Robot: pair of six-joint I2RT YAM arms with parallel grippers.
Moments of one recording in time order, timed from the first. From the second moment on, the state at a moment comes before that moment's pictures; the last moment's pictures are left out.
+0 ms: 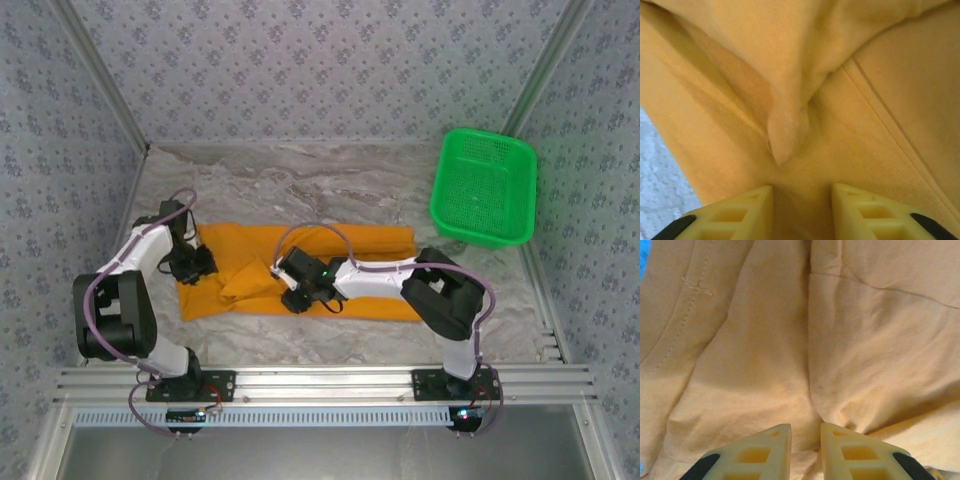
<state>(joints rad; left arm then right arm) 0.05 1.50 0.95 -0.95 0.21 -0.41 1.04 1.88 1.14 -0.30 -0.05 0.13</state>
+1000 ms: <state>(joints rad) 0.08 1.61 0.86 -0.79 0.40 -0.51 1.20 2.25 1.70 -0.34 -0.05 0.06</state>
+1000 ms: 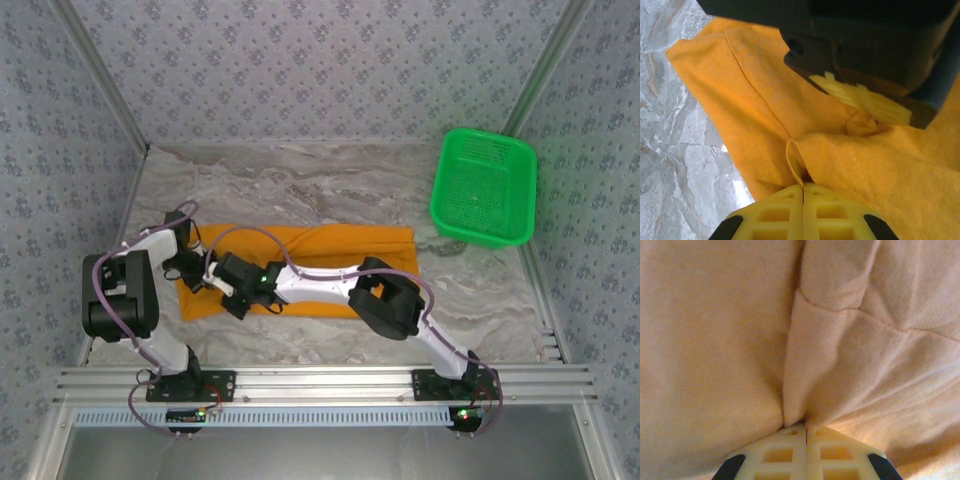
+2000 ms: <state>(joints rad) 0.17 1.43 0.74 -0.84 0.38 -0.52 1.08 1.92 1.27 -0.23 0.00 0.09</state>
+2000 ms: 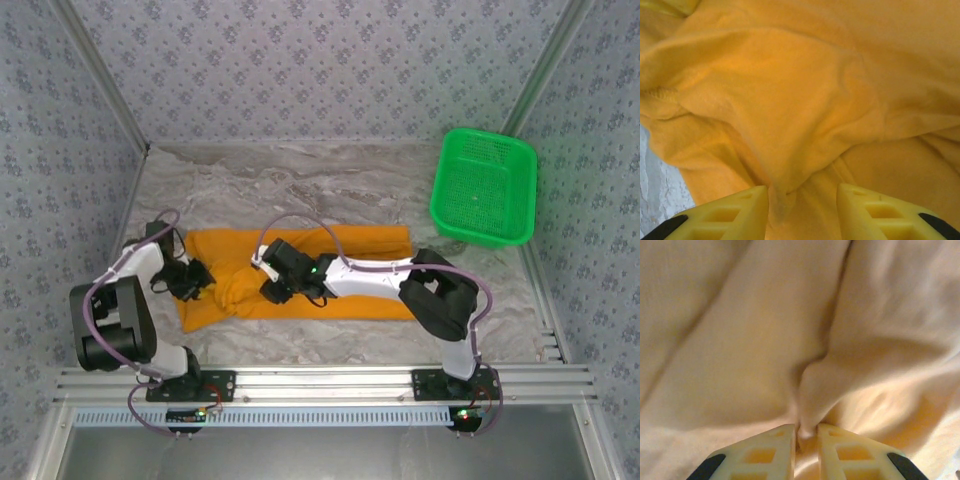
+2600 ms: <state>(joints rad) 0.18 1.41 0.79 -0.87 0.32 -0.53 1.02 1.87 1.26 -0.28 -0.13 0.17</state>
